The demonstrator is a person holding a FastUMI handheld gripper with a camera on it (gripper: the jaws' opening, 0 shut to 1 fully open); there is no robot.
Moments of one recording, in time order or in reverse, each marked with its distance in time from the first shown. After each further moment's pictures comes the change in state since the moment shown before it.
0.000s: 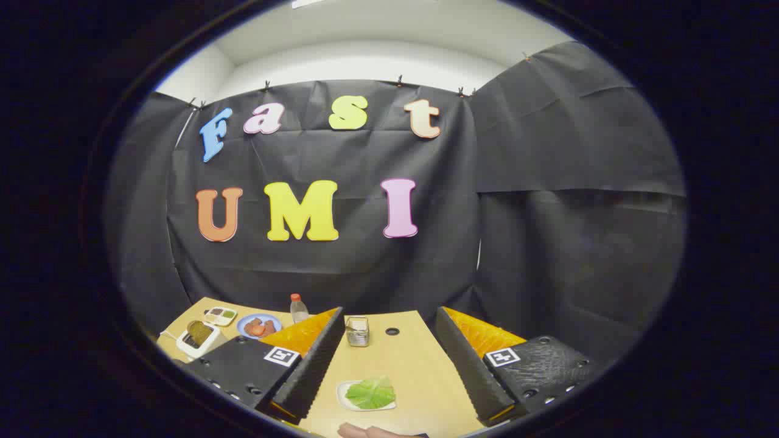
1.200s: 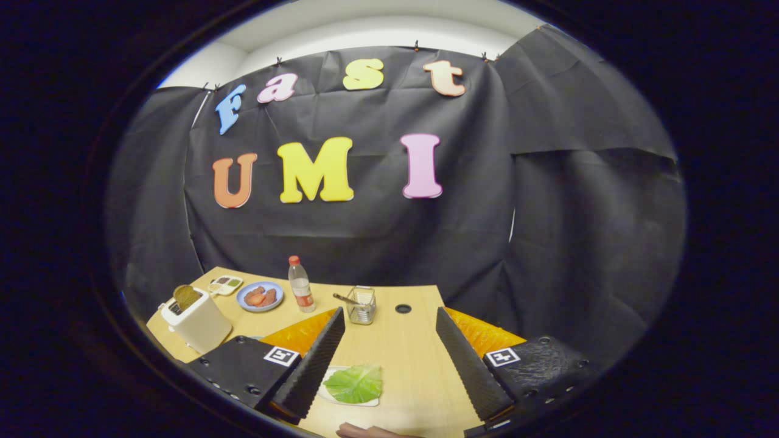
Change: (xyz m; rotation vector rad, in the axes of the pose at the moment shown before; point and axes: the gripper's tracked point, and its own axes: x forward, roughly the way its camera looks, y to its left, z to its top) arm 0.106 -0.032 -0.108 -0.042 0.196 0.183
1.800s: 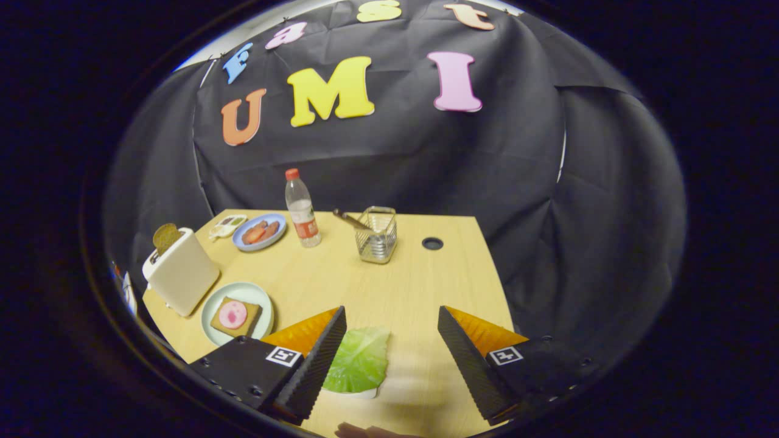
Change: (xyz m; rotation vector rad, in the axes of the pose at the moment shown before) arm 0.127 0.015 -0.143 -0.051 0.320 0.146
